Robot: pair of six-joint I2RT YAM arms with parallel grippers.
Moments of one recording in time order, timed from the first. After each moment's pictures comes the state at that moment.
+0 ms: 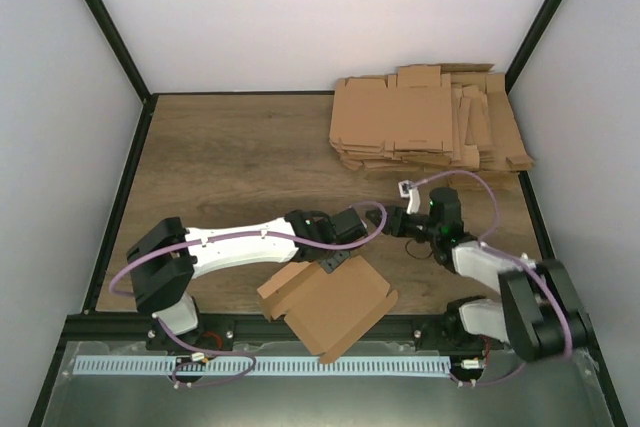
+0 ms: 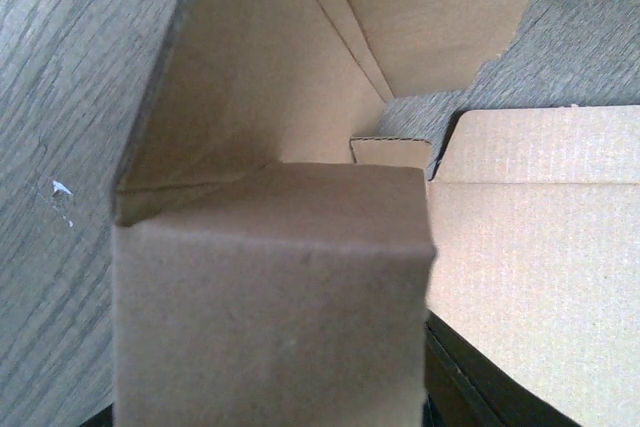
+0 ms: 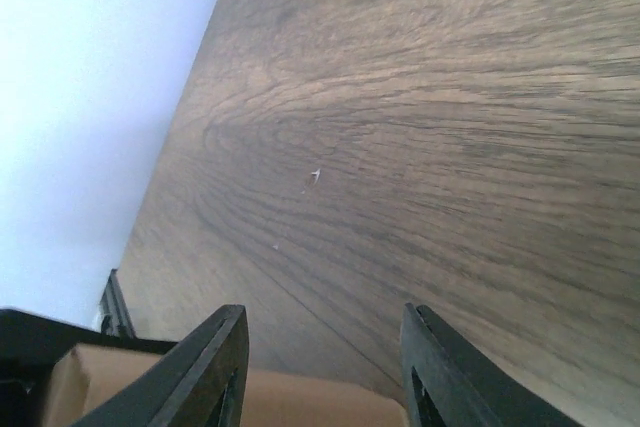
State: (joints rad) left arm -1.17 1.69 1.18 -0.73 -0.25 -0.23; right arm 0.24 1.16 0.27 0.39 -0.72 0.58
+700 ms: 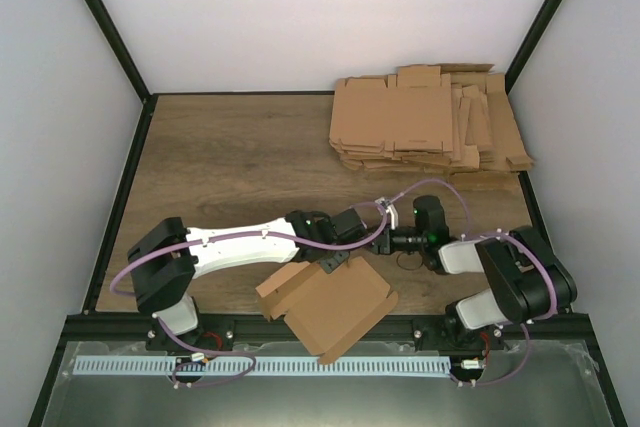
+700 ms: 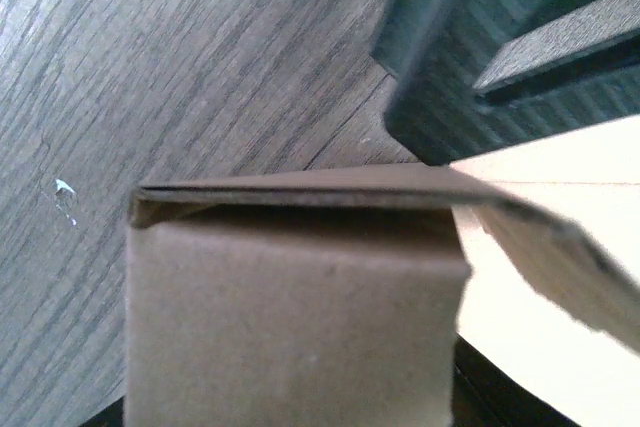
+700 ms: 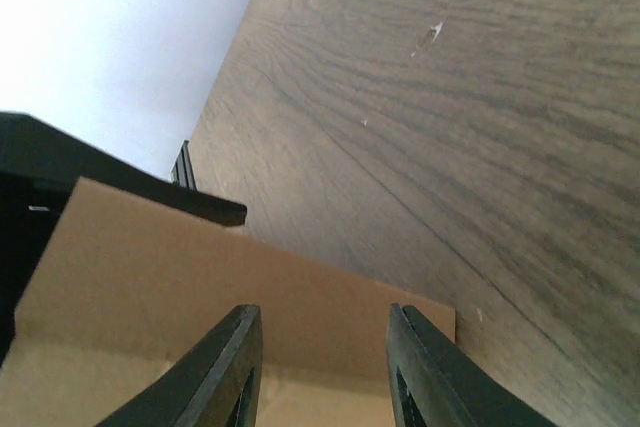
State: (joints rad) left arm -1.17 1.69 1.18 -0.73 -0.26 -0.23; right arm 0.35 1.44 0.27 0.60 -0.99 0.51
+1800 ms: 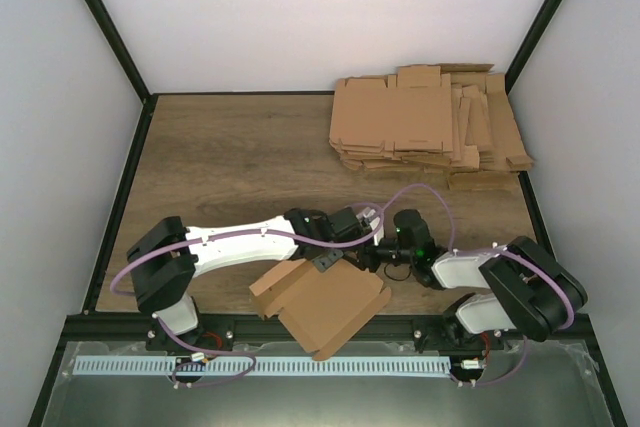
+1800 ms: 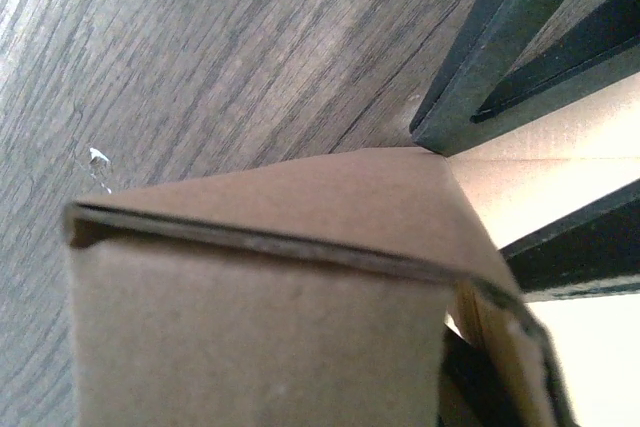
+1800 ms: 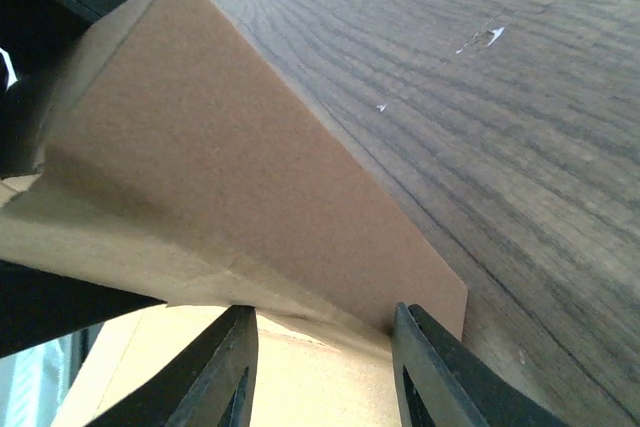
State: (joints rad) left arm -1.15 1.69 1.18 -0.78 -0.27 -0.20; right arm 0.60 1.35 0.21 0.63 -0.69 0.31
